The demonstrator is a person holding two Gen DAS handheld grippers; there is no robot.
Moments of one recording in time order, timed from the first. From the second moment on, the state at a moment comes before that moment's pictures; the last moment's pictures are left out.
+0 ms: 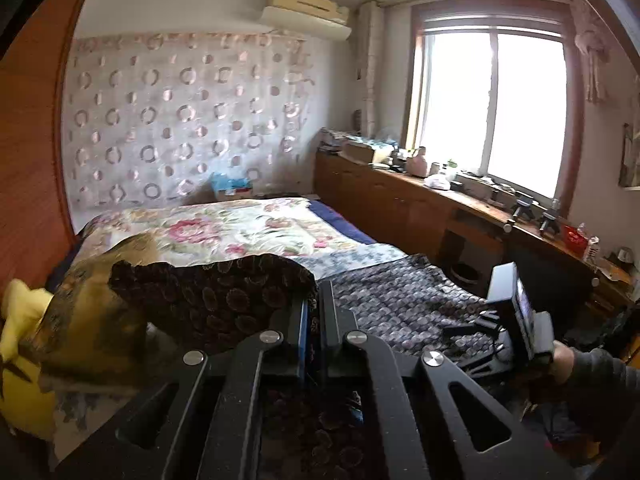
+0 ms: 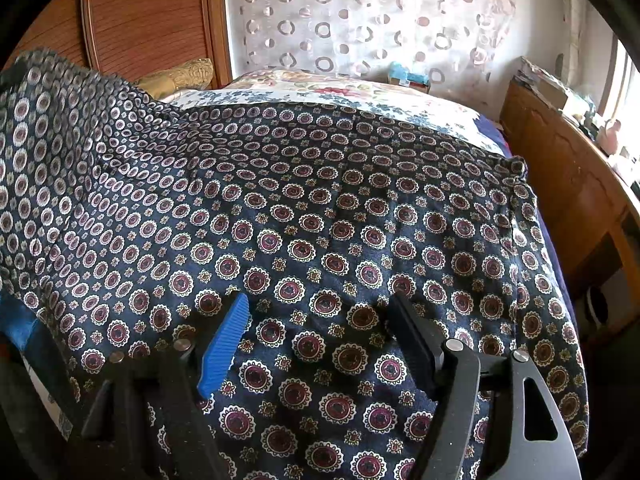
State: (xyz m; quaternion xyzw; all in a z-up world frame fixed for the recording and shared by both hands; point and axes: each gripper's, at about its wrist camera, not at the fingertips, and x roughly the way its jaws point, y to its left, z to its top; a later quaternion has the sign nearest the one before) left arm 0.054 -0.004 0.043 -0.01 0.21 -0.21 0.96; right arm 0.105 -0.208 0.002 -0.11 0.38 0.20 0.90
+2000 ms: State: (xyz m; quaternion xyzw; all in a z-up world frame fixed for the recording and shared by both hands) left arm 0.072 0.012 -0.071 0.03 0.40 -0.12 0.91; right arm 0.099 -0.184 0.039 -0.11 0.35 0.22 0.90
